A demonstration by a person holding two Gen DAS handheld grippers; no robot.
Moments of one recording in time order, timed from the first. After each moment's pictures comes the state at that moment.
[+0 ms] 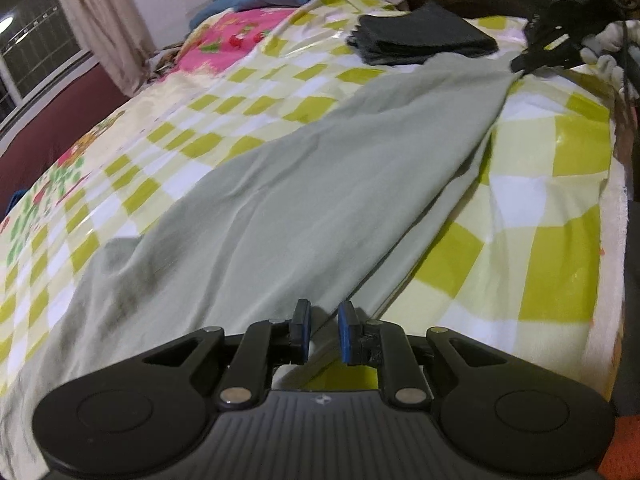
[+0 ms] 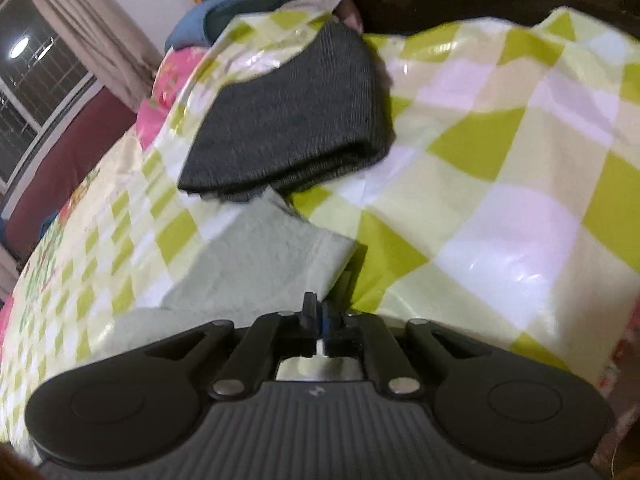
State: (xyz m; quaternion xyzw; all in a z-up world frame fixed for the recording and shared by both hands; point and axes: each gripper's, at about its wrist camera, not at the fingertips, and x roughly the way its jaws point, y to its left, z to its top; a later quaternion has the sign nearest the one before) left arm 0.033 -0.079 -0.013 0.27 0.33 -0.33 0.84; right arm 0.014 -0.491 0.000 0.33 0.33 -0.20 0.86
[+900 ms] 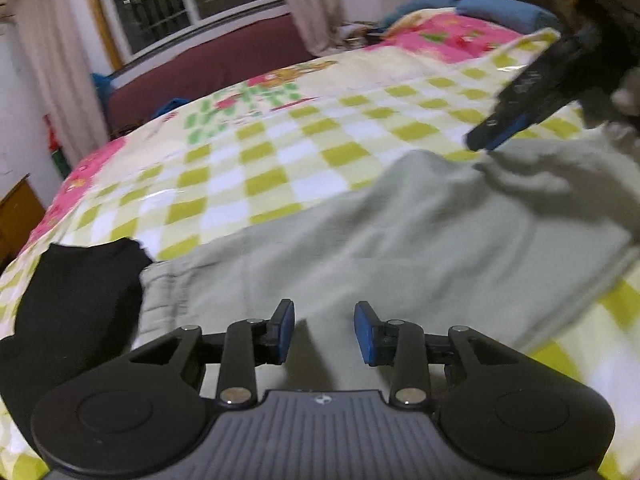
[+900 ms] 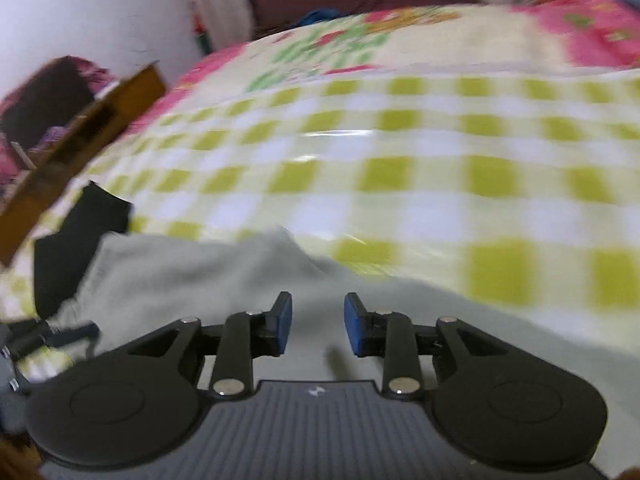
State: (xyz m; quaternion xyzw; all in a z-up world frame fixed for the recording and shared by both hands) left arm 0.076 0.117 0.006 0.16 0.34 -0.10 0.92; right arm 0.232 -0.154 0.017 0.10 0.43 0.27 0.86
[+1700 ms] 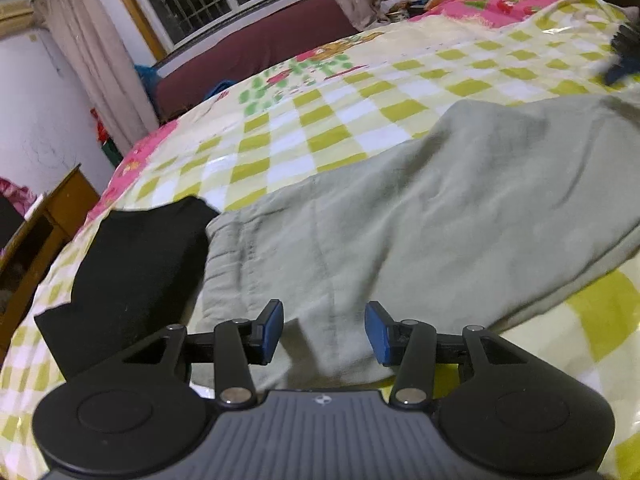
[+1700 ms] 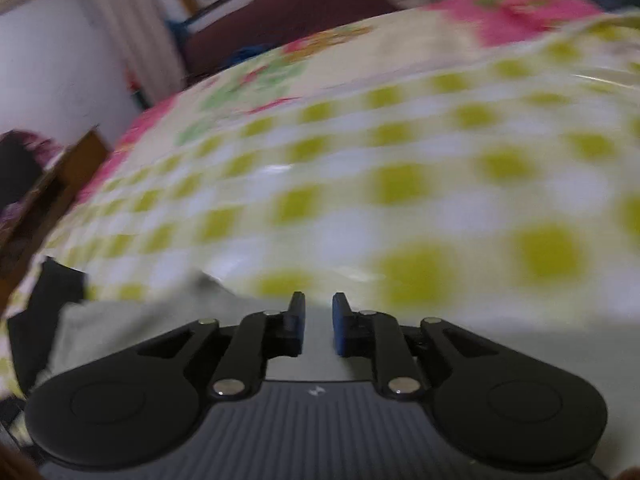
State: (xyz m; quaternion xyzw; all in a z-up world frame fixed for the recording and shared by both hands) left arm 0.054 0.131 -0.008 0.21 0.35 -0.03 0.91; right arm 0.157 -0.274 0.016 0.15 0.42 0.07 0.89
